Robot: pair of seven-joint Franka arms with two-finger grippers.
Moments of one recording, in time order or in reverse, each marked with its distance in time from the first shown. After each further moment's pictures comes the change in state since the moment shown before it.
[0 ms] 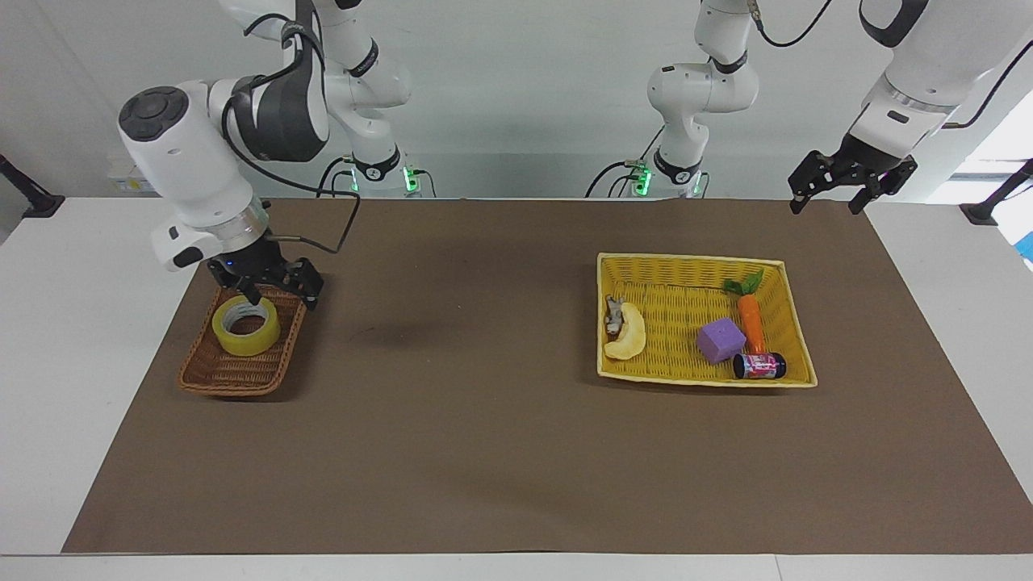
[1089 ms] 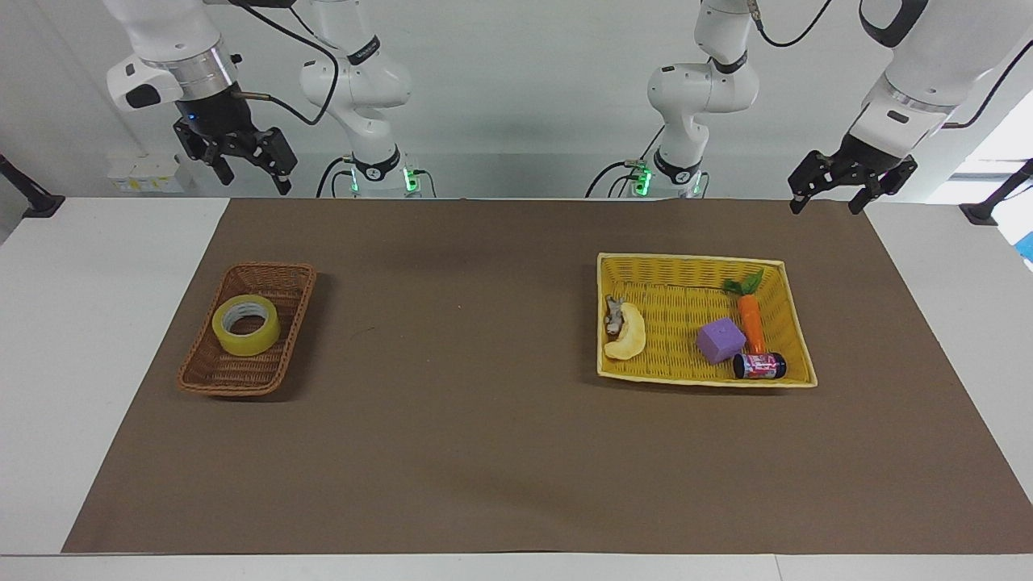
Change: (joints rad) left arm 0.000 0.000 0.000 0.000 0.000 0.000 0.000; right arm -0.039 -0.288 0.001 -0.034 -0.031 -0.274 0.026
